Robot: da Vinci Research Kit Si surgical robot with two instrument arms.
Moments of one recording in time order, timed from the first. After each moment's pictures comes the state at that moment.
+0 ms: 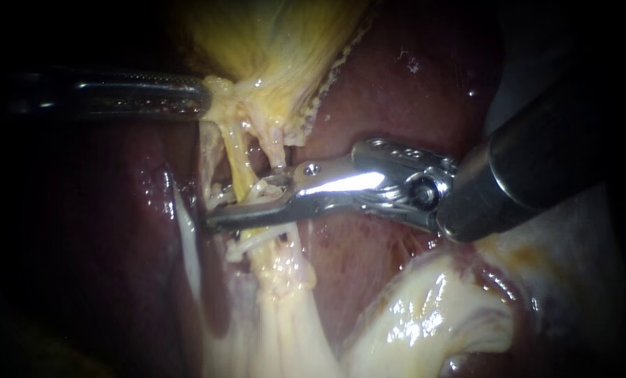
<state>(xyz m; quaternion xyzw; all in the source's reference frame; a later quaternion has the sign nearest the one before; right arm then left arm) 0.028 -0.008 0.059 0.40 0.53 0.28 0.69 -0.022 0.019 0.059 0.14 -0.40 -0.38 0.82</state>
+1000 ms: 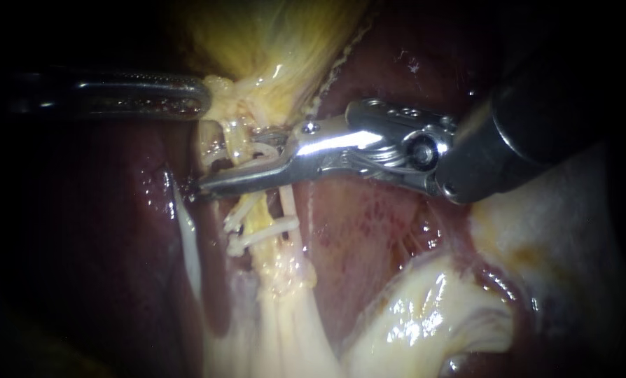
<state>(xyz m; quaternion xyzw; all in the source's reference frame) 0.028 -0.003 0.056 0.38 0.56 0.28 0.68 -0.022 0.019 0.059 0.14 -0.40 -0.38 0.82</state>
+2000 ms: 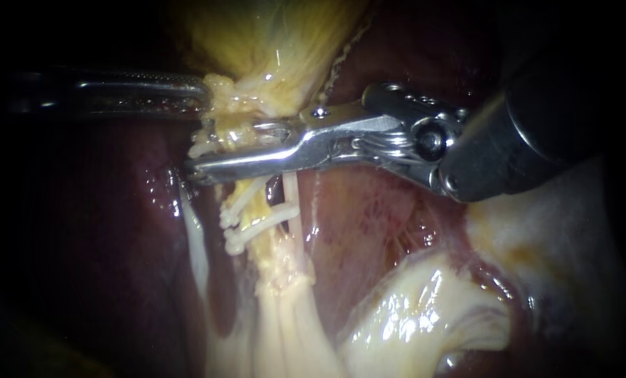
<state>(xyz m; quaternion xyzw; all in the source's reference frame) 0.028 -0.002 0.053 0.45 0.60 0.28 0.60 -0.022 0.019 0.059 0.14 -0.40 -0.39 0.82</state>
